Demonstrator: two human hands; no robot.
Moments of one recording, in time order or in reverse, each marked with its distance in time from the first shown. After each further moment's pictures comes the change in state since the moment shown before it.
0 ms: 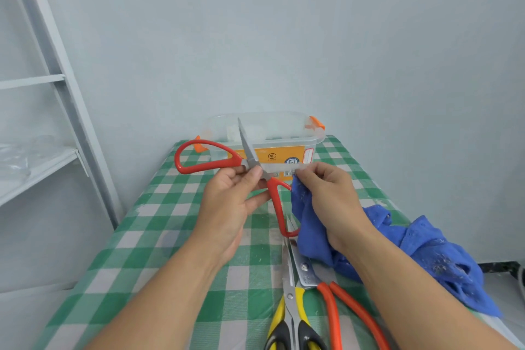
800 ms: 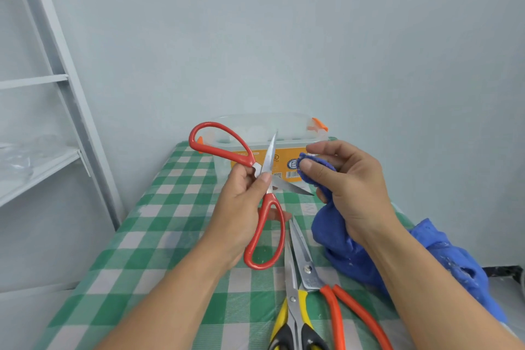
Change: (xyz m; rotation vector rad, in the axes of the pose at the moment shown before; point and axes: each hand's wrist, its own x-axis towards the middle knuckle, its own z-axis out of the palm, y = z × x) left_hand -0.002 -0.005 0.002 0.228 -0.119 0.062; right_hand -0.009 -0.027 -0.016 0.100 -0.052 -0.191
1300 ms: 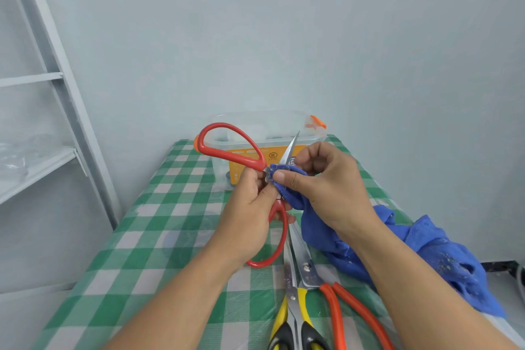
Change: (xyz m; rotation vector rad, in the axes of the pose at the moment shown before) left_hand -0.003 -0.008 0.004 0.099 -0.081 0.071; right_hand 0.001 0.005 0.018 -0.212 -0.077 -0.042
